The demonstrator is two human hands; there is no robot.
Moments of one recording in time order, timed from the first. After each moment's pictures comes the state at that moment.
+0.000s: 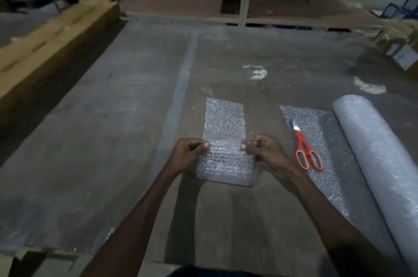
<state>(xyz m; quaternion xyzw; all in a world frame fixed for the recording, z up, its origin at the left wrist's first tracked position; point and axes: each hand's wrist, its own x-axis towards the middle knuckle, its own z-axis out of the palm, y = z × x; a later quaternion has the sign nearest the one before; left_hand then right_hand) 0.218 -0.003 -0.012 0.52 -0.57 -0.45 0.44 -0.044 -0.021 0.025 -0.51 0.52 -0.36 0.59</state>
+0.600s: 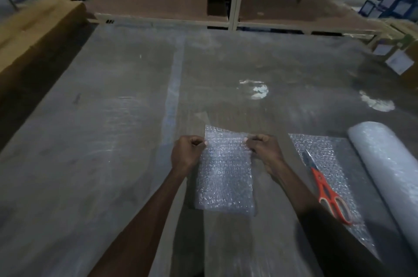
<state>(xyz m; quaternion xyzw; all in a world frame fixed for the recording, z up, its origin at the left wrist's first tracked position) 0.234 -0.188 -0.030 0.68 -0.54 -0.34 0.36 -0.004 -0.201 -0.009 -0.40 0.68 -0.39 0.48</state>
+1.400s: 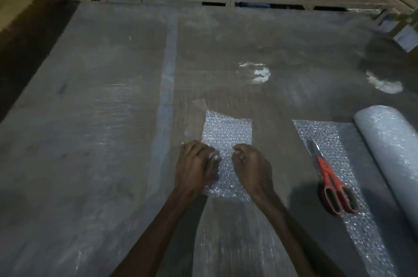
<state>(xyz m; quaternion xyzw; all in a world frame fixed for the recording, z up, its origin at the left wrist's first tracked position) 0.221 -0.135 -0.062 0.56 -0.76 -0.08 0.32 0.042 -0.123 -0.032 -0.66 0.69 -0.26 0.14</state>
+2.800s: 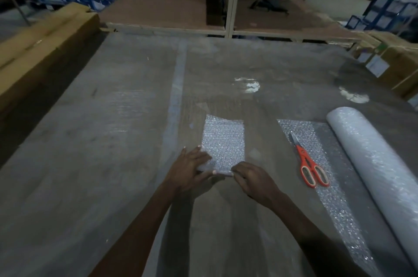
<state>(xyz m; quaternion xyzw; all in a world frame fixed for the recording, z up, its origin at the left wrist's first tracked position) 0.256 -0.053 -0.041 0.50 -0.83 -0.17 0.19 -0.008 -0.038 -0.047 -0.86 0.45 -0.21 0.10</state>
